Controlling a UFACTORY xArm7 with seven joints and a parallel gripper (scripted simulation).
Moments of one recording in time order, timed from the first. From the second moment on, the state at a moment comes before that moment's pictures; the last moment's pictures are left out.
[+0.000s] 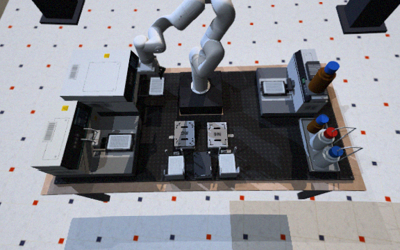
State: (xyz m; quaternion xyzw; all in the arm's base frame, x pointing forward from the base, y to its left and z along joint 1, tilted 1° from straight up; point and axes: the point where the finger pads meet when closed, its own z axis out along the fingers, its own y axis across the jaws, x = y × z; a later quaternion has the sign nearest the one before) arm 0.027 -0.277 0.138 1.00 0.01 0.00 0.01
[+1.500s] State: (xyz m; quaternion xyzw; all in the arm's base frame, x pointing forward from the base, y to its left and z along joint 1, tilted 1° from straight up) arm 0.142 -0.245 0.137 1.00 -0.09 0.00 0.01
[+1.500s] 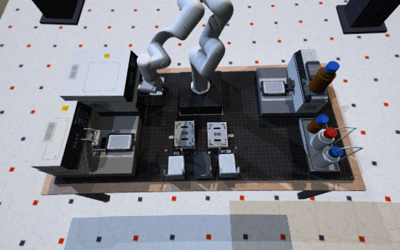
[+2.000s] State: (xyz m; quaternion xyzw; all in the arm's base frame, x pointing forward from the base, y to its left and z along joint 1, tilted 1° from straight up) arm 0.186 -0.228 0.137 0.99 -0.13 0.00 0.01
